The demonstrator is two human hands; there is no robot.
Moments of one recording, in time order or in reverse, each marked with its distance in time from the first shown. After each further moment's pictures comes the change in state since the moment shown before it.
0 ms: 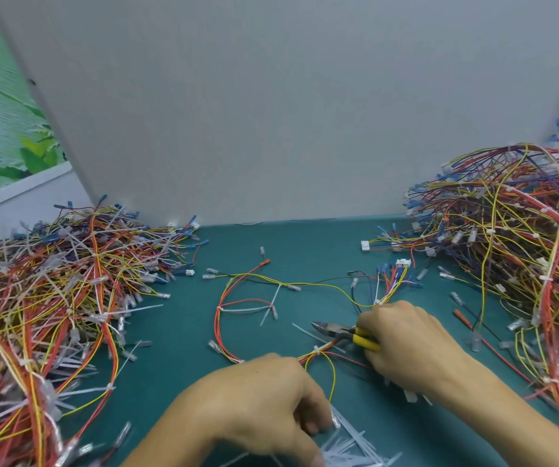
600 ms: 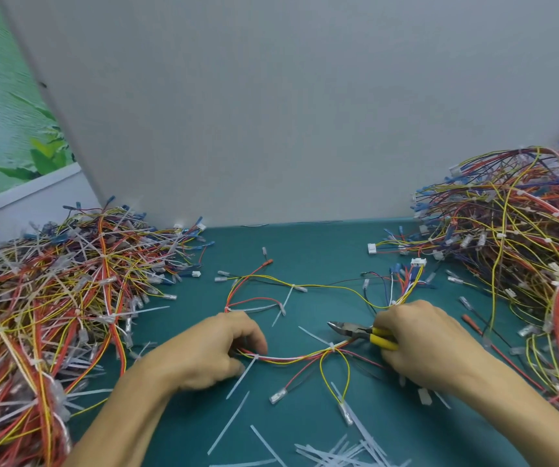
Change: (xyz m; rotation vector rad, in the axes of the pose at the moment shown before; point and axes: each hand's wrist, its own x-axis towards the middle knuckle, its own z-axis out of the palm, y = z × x) left_hand -0.008 -0.081 -0.026 -0.070 0.300 -0.135; right_hand 0.002 0.010 -0.007 -0.001 -0.032 0.060
